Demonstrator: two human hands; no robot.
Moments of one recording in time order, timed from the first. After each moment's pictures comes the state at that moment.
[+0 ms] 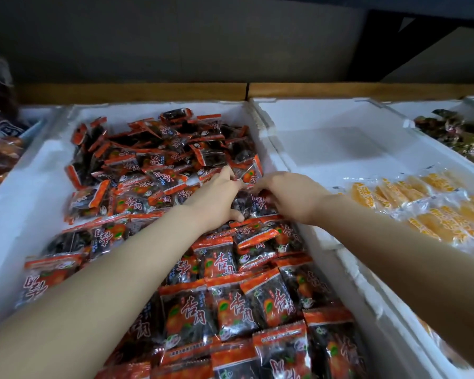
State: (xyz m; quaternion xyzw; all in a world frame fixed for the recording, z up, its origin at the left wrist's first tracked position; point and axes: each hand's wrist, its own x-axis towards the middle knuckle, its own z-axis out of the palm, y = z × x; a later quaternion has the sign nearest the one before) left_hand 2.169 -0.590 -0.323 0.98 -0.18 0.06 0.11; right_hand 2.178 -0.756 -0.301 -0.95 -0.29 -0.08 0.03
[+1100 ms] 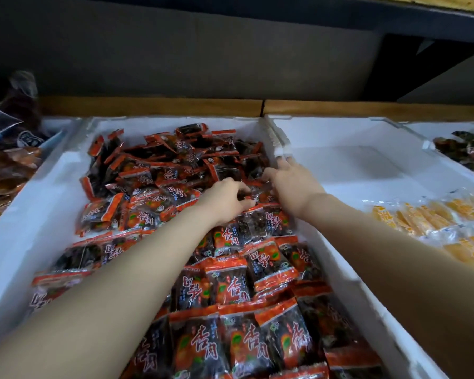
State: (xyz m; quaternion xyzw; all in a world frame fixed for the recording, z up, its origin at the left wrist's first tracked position) left_hand 2.209 -0.577 -0.321 0.97 -0.09 0.07 0.23; right_hand 2.224 -0.732 -0.292 -0.96 -0.22 -0.17 -0.06
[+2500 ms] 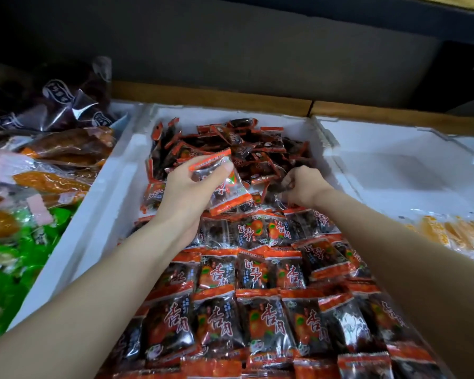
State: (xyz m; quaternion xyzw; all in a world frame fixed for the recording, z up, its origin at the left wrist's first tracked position) left_hand 2.102 -0.482 -0.305 0.63 0.04 0.19 0.75; right_hand 2.215 -0.661 -0.293 -0.98 -0.12 -0.04 0.17
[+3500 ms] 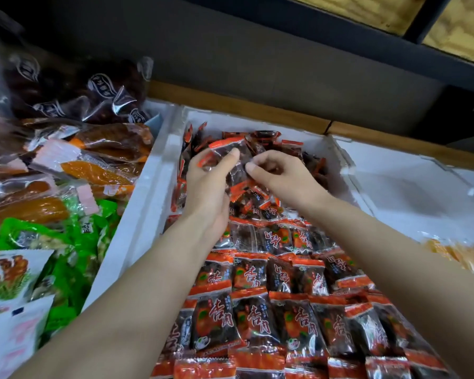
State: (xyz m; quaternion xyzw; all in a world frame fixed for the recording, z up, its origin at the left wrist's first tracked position) left_hand 2.098 -0.459 -0.292 0.42 0.09 0.21 0.88; right_hand 2.132 -0.573 -0.255 -0.86 -0.26 -0.04 0.44
